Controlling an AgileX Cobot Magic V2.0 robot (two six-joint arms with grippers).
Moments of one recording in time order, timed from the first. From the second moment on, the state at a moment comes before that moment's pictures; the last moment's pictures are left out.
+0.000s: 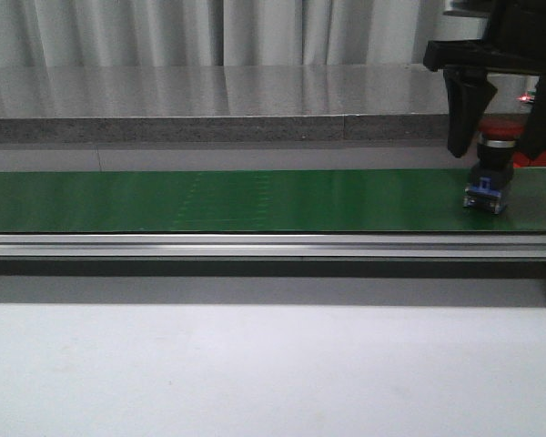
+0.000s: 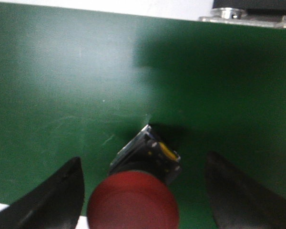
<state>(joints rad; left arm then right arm) 0.13 0.93 -0.99 -0.21 0.96 0.12 0.15 1.81 -1.51 0.09 1.05 0.11</state>
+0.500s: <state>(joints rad) 0.13 0.93 -0.99 -0.21 0.96 0.12 0.10 1.81 -1.56 0.03 1.06 0.12</state>
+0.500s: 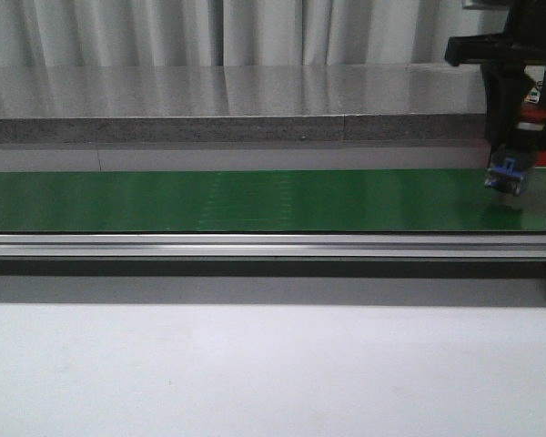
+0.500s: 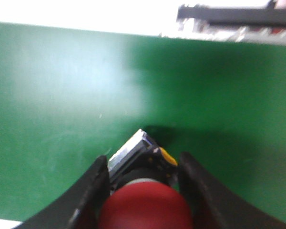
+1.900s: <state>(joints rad) 0.13 0.93 -0.99 -0.21 0.96 0.12 -0.25 2.19 -1.83 -0.03 0.92 0.11</state>
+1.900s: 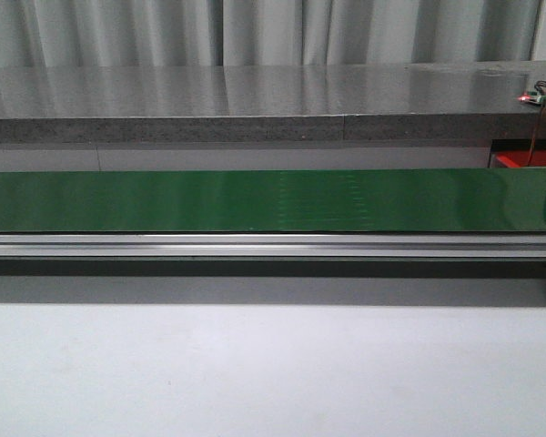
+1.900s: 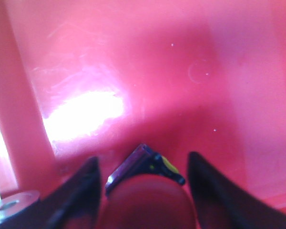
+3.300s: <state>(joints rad) 0.13 0.93 -0.99 -0.21 0.96 0.12 -0.14 1.35 -1.23 0.13 0.84 -0.10</state>
